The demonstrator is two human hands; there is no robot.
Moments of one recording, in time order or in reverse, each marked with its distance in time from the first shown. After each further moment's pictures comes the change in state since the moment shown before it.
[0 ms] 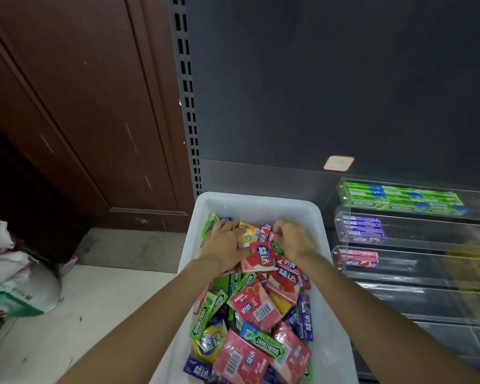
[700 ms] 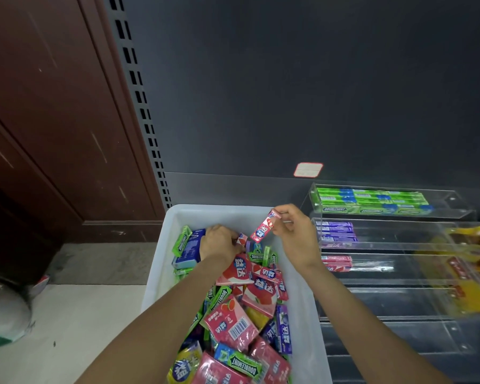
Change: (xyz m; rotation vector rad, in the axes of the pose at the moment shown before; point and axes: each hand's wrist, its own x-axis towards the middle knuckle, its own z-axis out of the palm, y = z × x) left_hand 0.050 0.040 0.020 -0.144 0.071 -0.175; right_hand -0.023 0.010 -0.050 0.712 0.367 0.003
